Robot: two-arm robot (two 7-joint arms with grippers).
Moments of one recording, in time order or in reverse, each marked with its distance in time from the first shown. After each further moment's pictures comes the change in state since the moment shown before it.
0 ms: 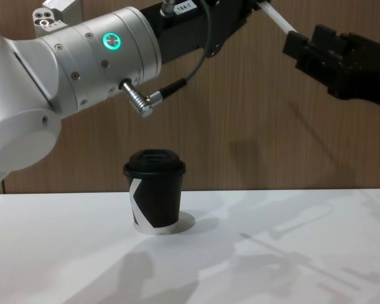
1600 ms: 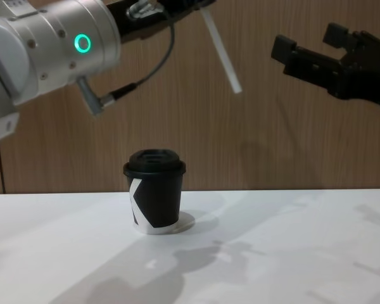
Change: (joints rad) left arm 0.036 0.124 0.043 -0.134 0.374 -0.281 0.186; right arm 0.000 0.000 0.000 0.000 0.000 0.000 0.000
